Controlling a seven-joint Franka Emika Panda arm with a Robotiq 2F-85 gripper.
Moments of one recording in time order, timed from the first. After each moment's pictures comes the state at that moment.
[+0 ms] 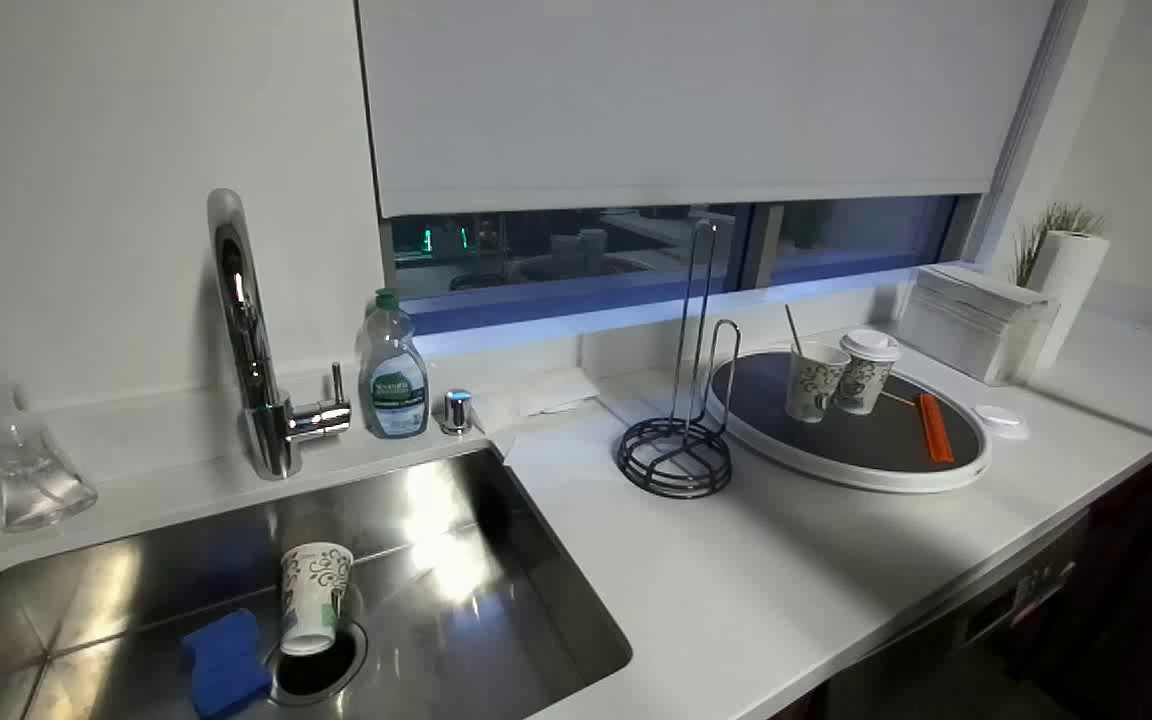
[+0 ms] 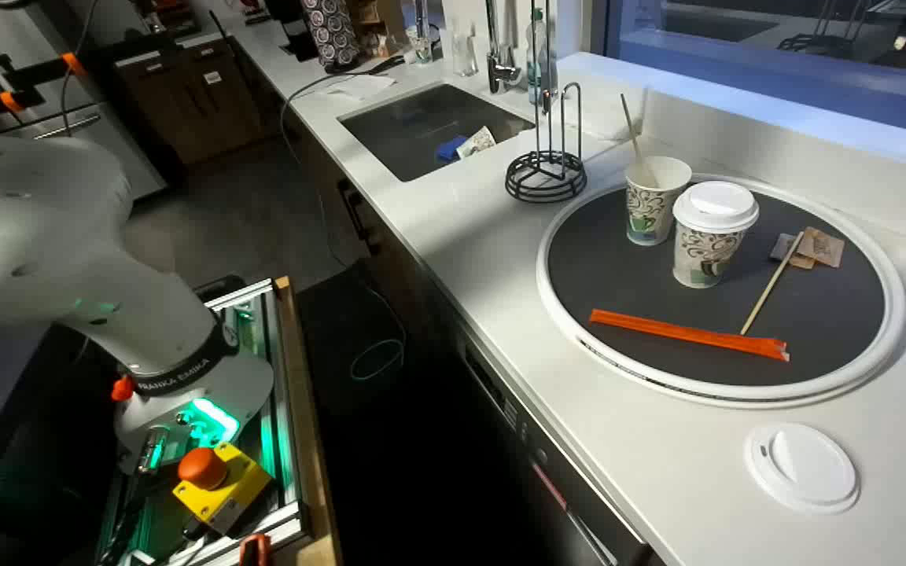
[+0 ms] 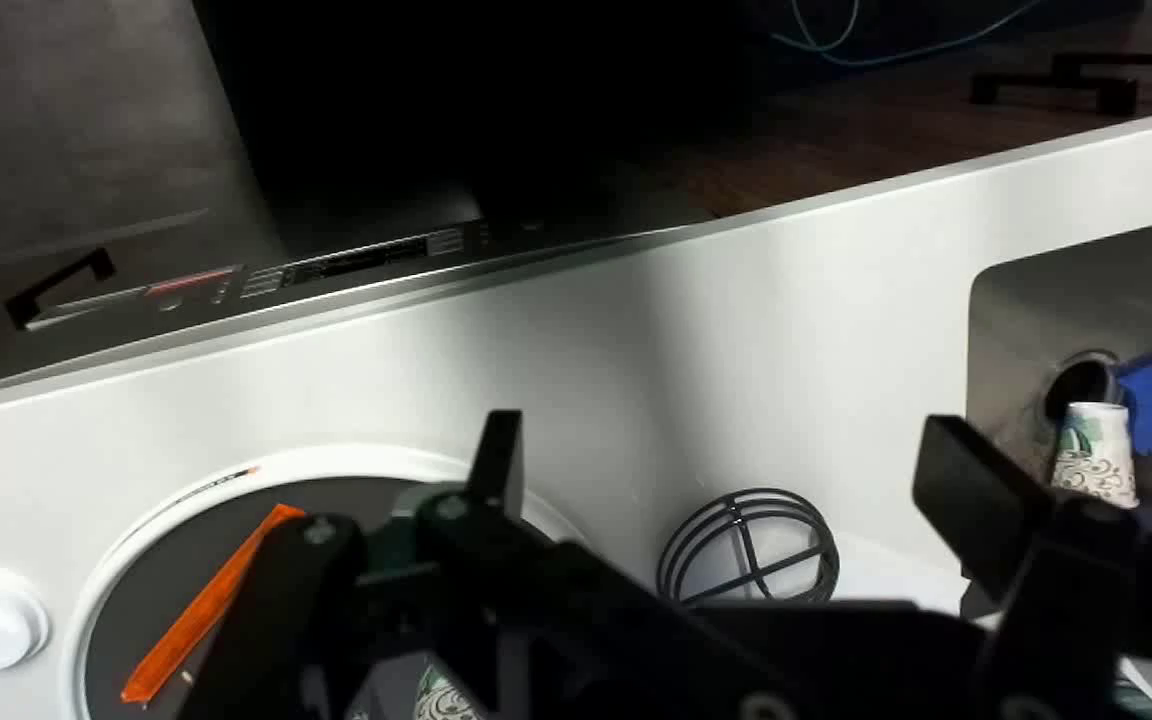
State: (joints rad) arm -0.01 -0.88 -0.07 -2.44 0.10 1.62 0.02
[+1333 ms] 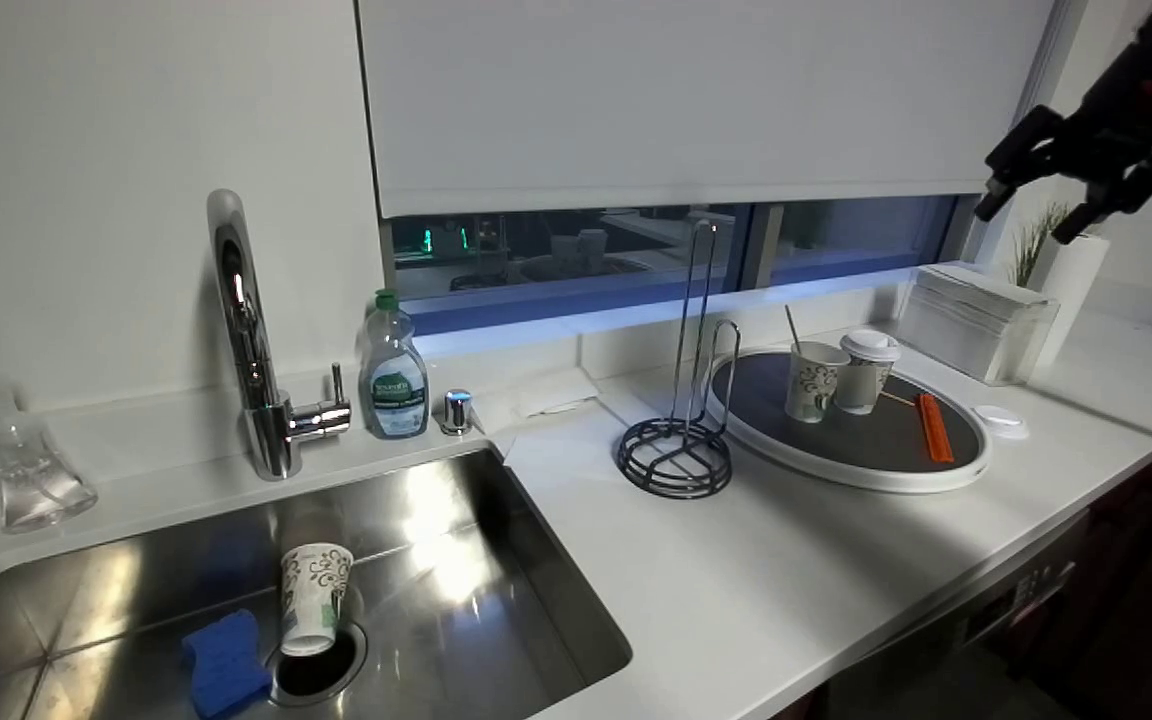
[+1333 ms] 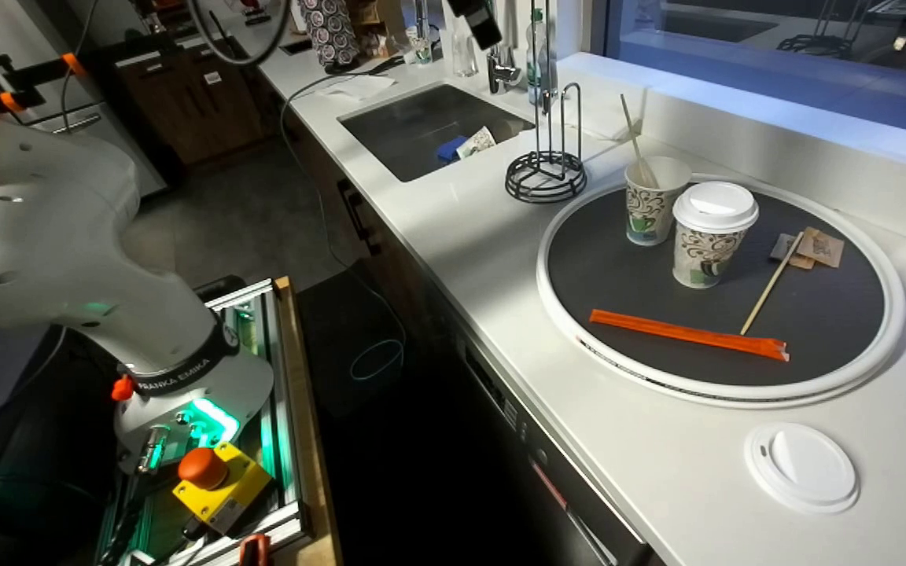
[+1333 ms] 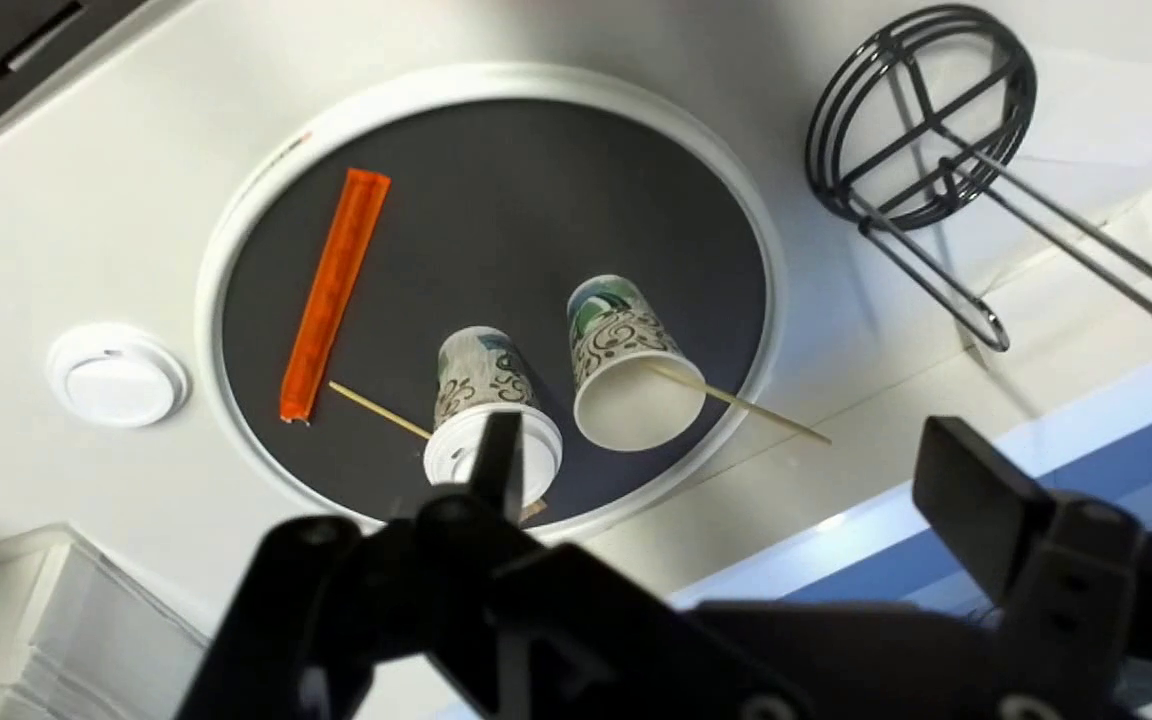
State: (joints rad) arm -0.13 -0.57 -0.07 -2.38 0.10 2.21 0.16
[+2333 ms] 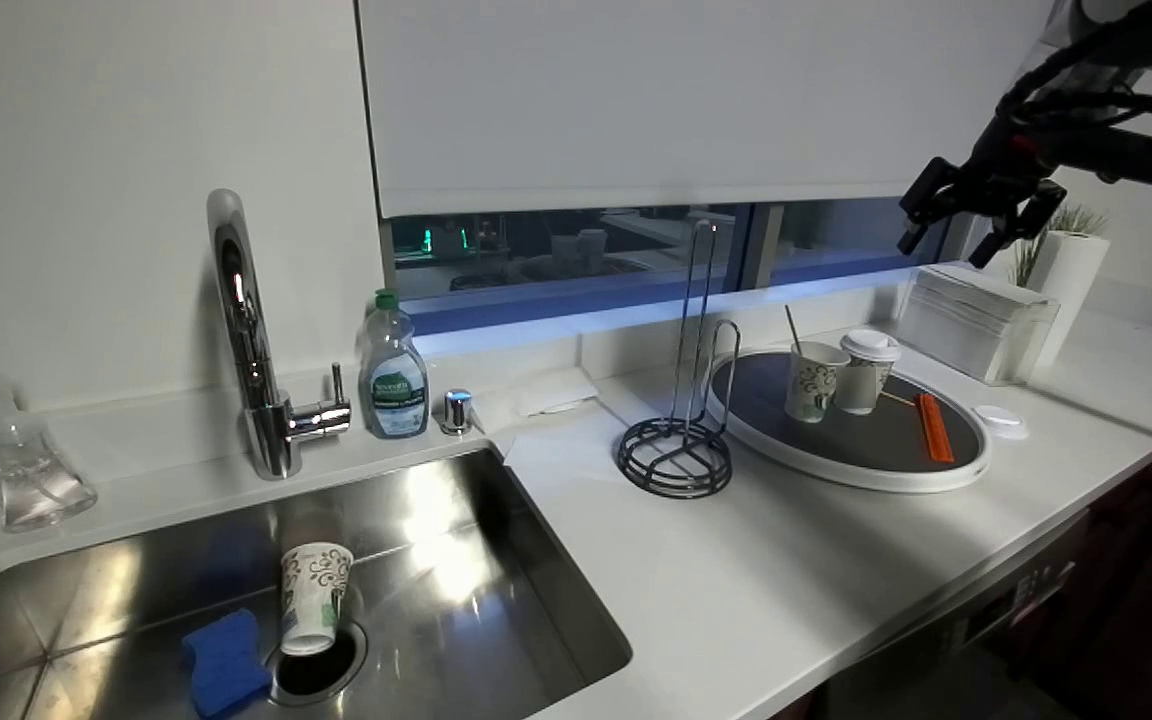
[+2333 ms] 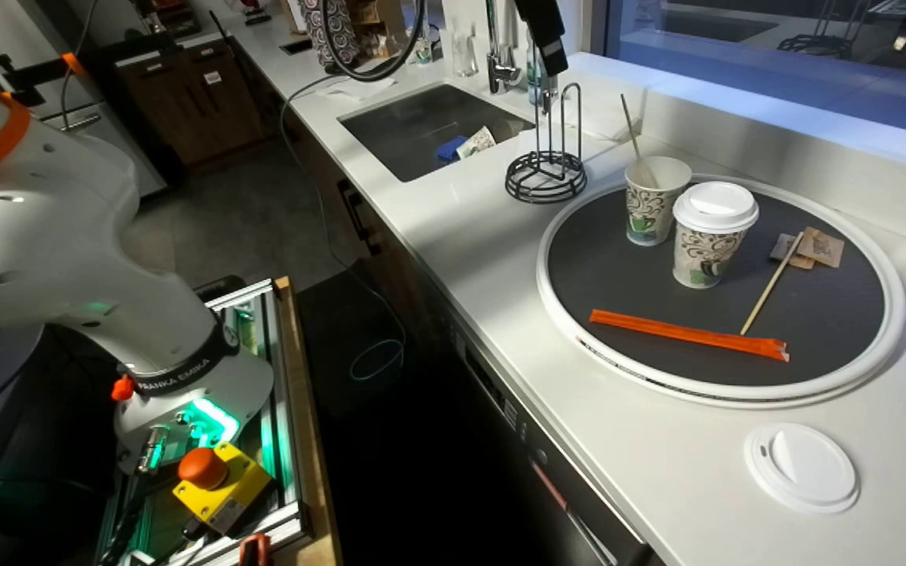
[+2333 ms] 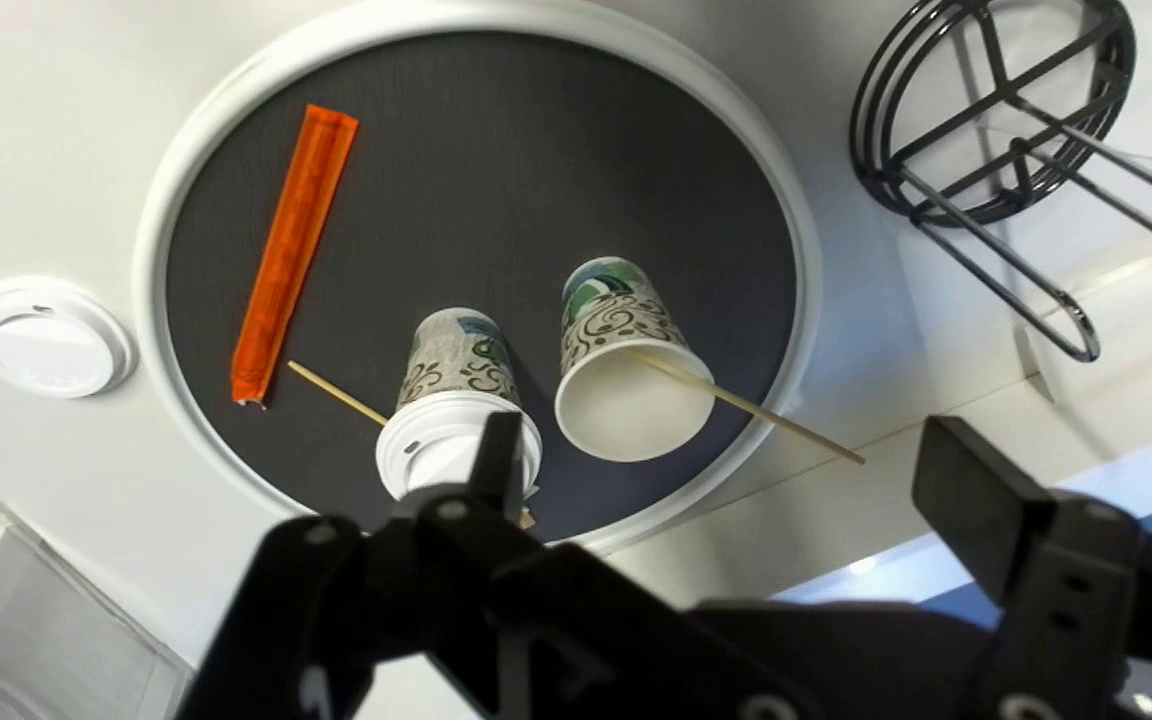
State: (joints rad) arm -0.13 -0.32 -0.02 -2.26 0.05 2.29 0.19
